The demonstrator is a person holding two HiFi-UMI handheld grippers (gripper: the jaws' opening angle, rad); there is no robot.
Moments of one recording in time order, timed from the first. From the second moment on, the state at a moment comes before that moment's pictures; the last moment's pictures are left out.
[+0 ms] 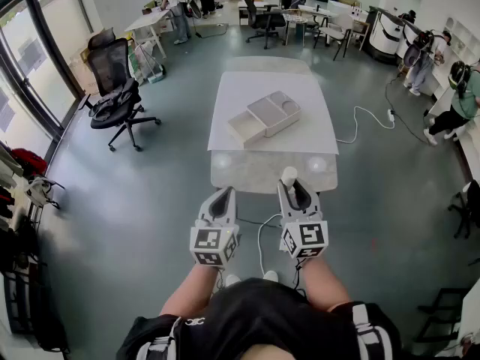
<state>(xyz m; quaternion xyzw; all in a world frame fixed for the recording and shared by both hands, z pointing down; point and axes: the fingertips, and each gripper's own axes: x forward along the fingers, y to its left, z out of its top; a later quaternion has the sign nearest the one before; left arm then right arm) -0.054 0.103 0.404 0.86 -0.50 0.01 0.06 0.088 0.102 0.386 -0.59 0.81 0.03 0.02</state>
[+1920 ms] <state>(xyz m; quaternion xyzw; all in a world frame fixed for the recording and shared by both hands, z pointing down) 0.032 0.032 0.429 0.85 -0.52 0.02 0.04 0.158 0.032 0.410 -0.54 0.84 0.04 0.02</state>
